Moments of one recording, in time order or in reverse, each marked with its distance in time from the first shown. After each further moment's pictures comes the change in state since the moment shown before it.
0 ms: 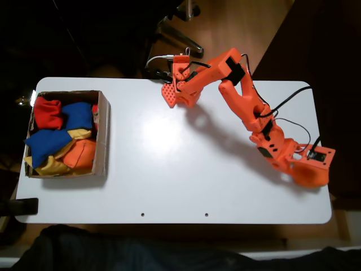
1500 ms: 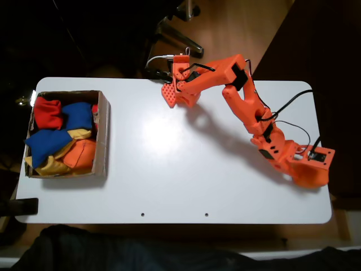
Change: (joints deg) arm -0.4 -6.4 -4.5 -3.7 -0.6
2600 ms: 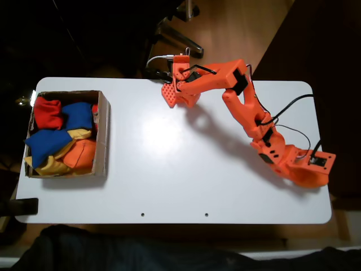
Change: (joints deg) arm 1.6 -3.8 -4.1 -2.6 -0.3
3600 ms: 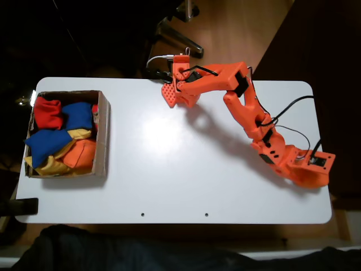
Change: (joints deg) arm 0.0 -2.5 -1.8 -1.6 0.7
